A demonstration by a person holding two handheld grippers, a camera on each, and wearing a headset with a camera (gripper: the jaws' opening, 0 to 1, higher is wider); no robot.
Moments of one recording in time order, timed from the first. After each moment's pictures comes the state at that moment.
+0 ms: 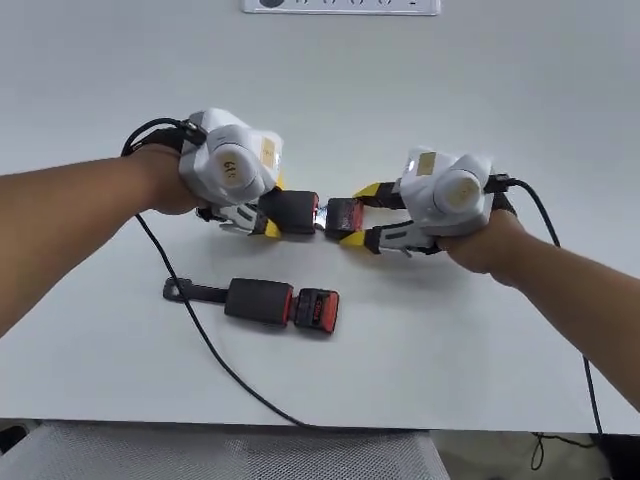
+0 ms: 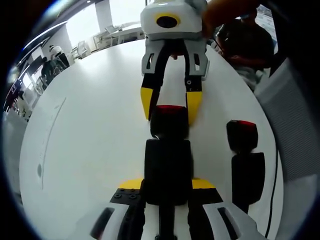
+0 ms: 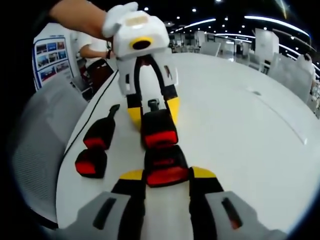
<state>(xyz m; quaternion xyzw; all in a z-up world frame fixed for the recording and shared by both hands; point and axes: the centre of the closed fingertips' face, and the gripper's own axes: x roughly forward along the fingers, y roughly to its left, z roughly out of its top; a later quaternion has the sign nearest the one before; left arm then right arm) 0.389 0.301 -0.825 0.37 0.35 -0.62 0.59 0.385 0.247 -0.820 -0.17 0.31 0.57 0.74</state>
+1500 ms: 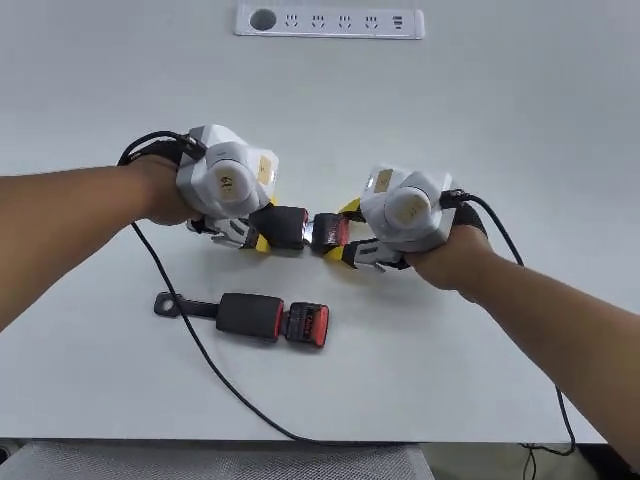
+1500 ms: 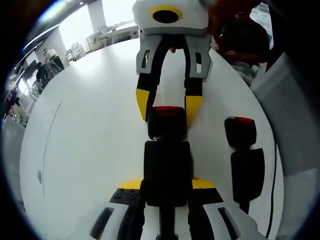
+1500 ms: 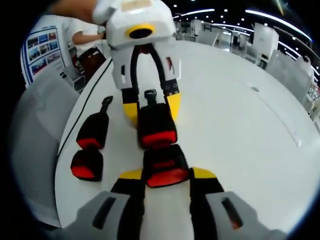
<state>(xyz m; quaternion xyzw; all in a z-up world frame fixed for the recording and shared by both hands) 0.388 0.301 -0.825 0.39 0.35 -0.63 0.57 0.387 0.238 -0.831 -0.23 0.35 0.54 0.73</state>
